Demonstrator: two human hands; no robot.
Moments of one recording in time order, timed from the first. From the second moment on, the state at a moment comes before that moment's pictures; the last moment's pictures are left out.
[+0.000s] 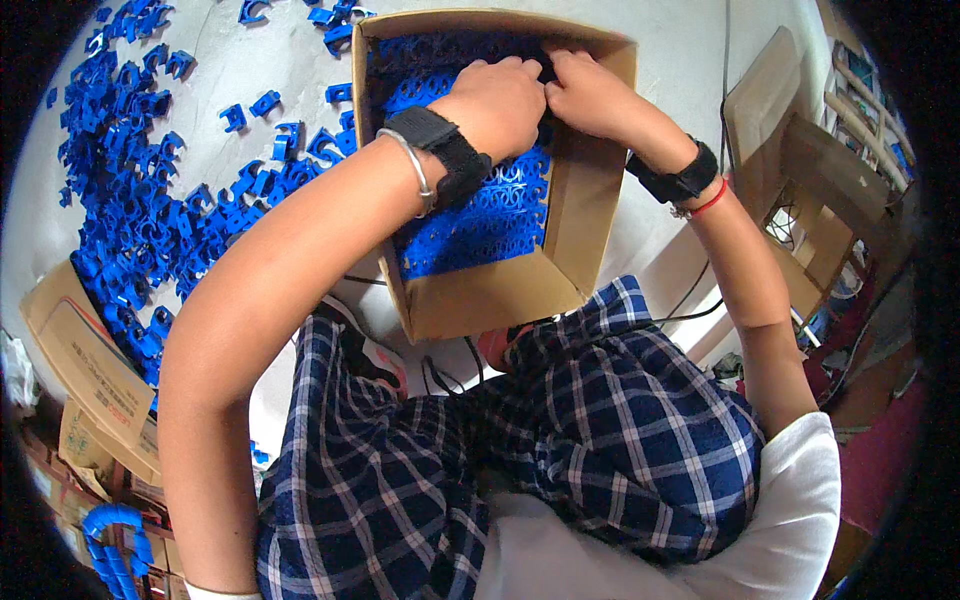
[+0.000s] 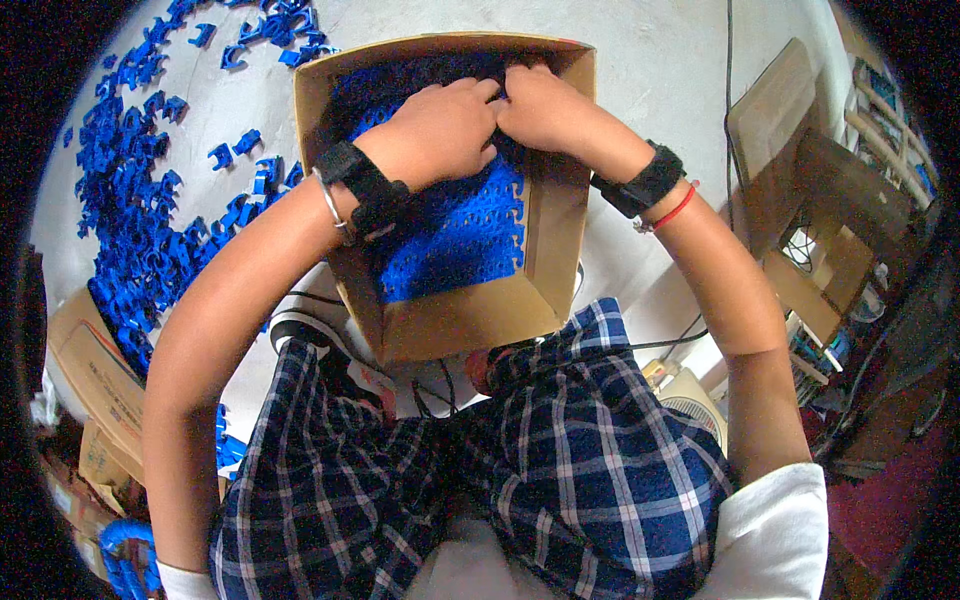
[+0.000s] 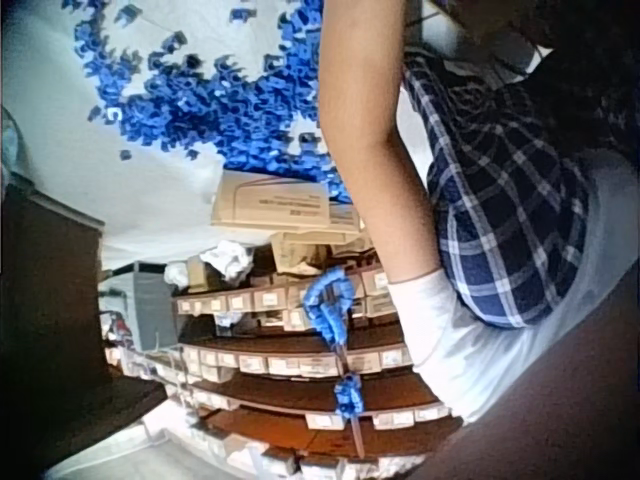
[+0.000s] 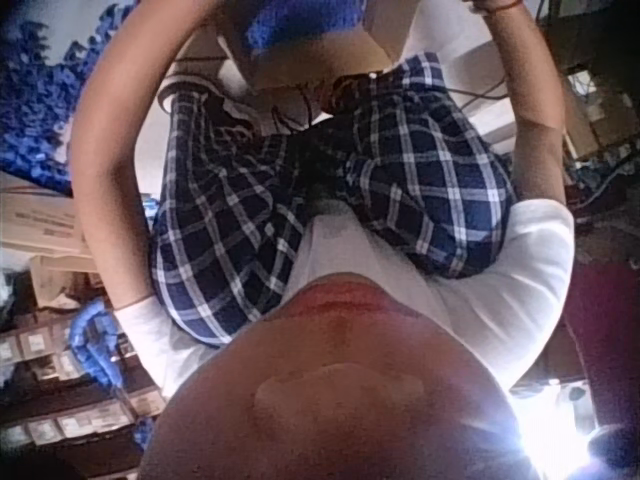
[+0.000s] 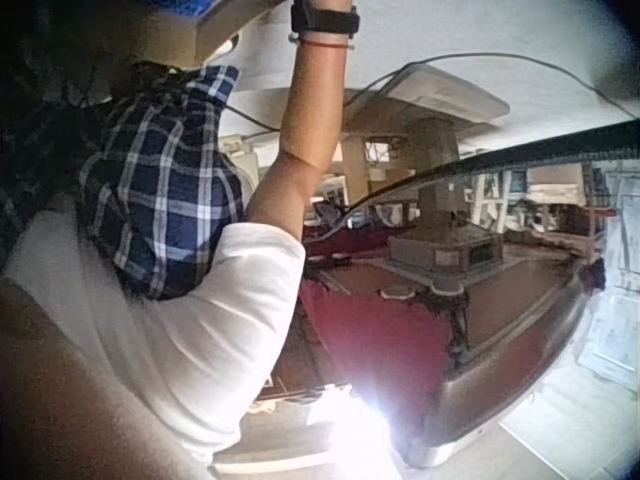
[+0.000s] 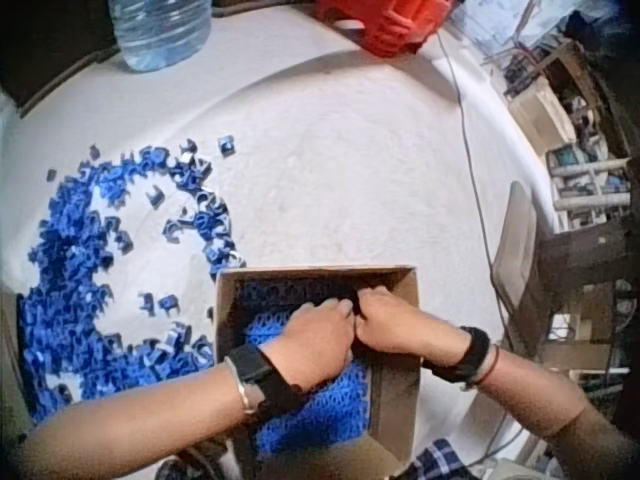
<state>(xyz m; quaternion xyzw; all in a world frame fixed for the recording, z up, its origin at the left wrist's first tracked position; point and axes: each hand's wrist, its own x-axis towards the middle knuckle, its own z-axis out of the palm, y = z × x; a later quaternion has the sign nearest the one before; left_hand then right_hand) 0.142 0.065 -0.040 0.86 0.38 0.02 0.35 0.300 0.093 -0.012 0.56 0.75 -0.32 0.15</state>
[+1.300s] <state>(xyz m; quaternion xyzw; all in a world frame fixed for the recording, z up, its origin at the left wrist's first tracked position) 0.003 0.075 0.032 0.74 0.47 0.31 0.36 0.428 -0.163 -0.034 0.68 0.63 -0.31 0.21</state>
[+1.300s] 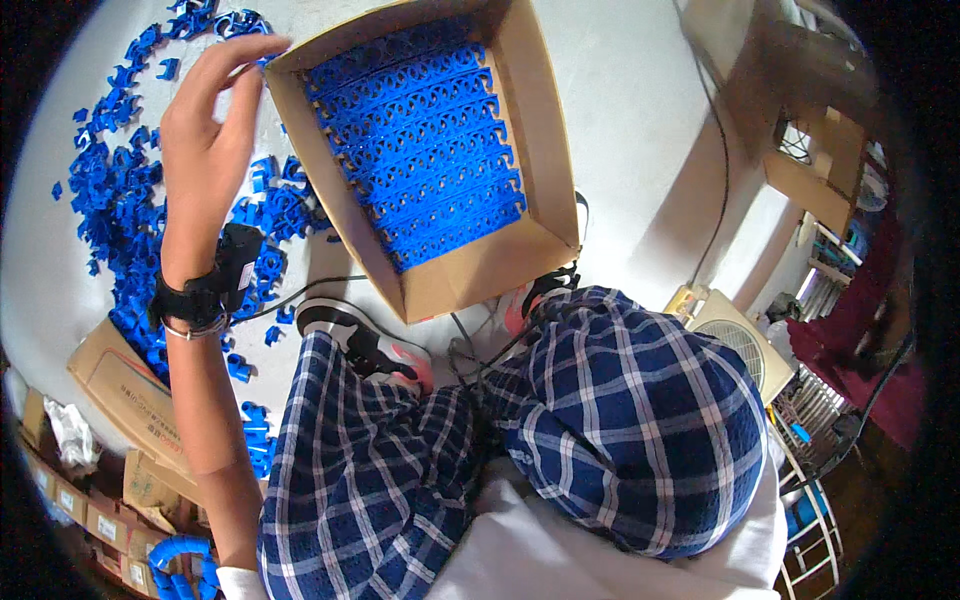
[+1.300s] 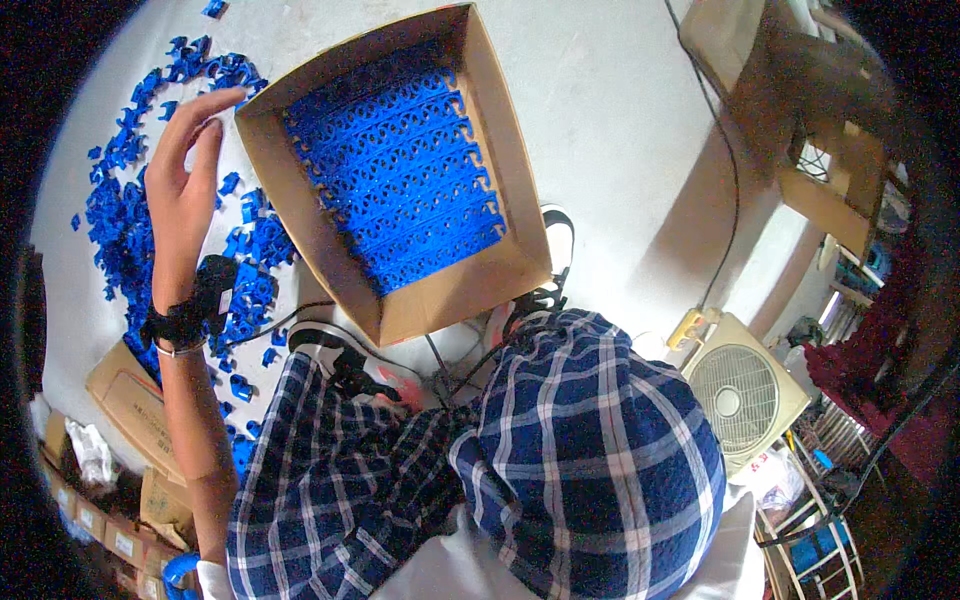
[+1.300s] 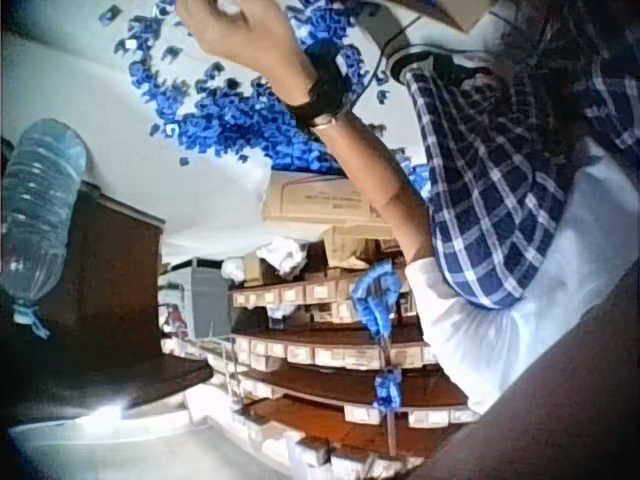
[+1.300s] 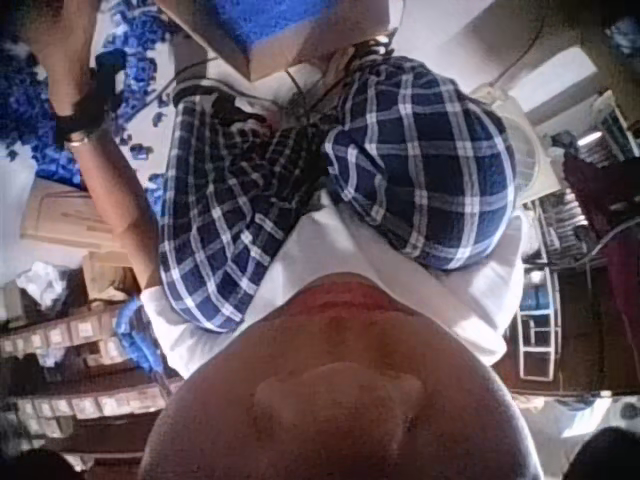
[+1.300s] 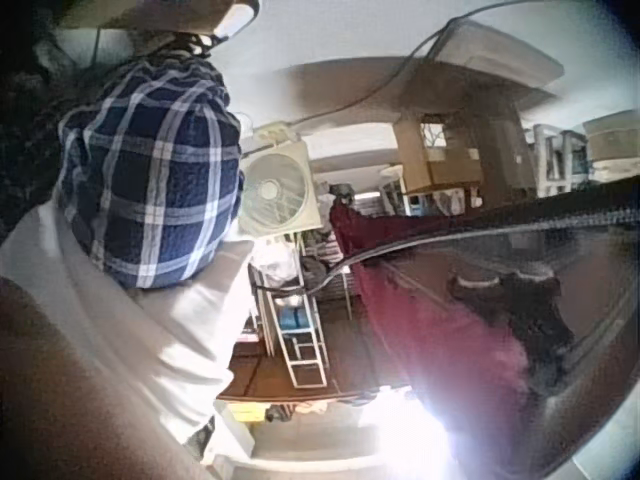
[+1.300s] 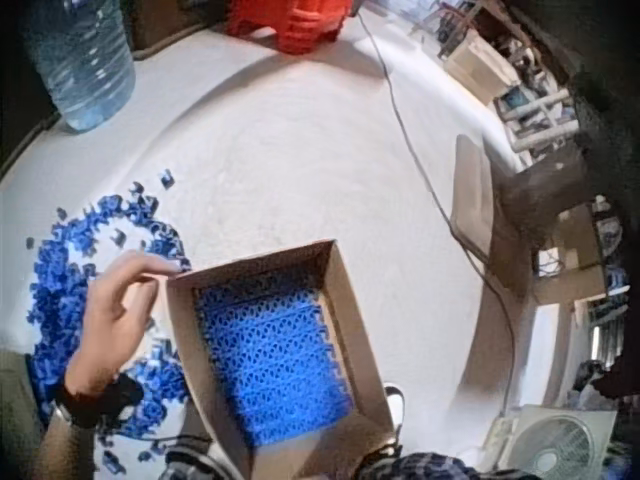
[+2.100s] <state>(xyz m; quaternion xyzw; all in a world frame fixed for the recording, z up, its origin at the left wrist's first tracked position) -0.059 -0.056 -0.043 0.69 0.66 0.18 0.24 0.364 -0.030 -0.148 0.67 0.66 -0.32 0.12</state>
